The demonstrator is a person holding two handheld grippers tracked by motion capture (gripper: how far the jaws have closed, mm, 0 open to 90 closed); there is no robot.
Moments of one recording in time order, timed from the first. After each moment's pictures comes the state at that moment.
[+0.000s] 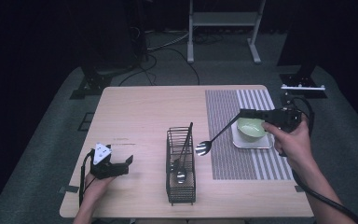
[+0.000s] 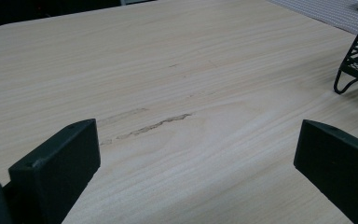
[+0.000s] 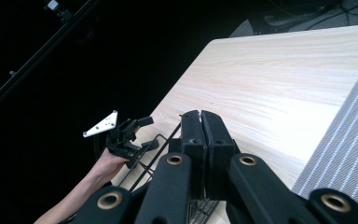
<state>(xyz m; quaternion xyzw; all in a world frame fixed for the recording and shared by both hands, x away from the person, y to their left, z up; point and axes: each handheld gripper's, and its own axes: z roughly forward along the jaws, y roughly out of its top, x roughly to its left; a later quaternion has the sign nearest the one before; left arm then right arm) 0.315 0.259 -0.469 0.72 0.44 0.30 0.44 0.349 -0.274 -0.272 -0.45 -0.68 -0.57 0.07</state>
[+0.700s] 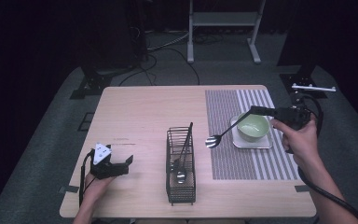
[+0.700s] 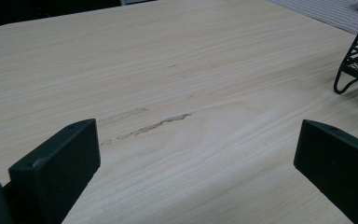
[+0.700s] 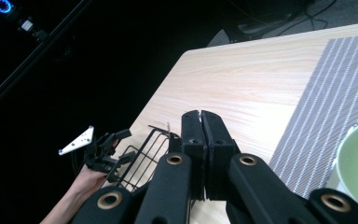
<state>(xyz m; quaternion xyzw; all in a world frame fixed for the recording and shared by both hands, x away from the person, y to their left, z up) 0.315 0.259 -0.469 0.73 0.44 0.30 0.44 0.360 -0.305 -0.283 -0.50 -0.66 -0.56 0.05</state>
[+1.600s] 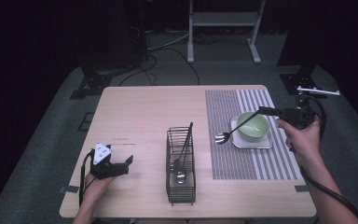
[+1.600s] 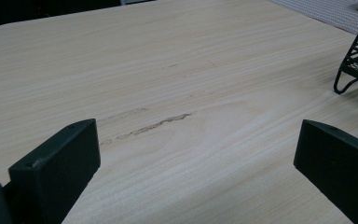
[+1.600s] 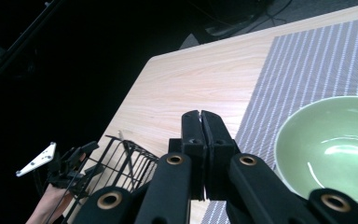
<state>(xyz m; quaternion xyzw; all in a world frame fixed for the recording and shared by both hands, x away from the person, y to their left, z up) 0.315 0.259 -0.469 0.72 0.44 0.30 0.44 0.375 -0.331 -0.307 -0.55 -0.64 -0.54 0.03</state>
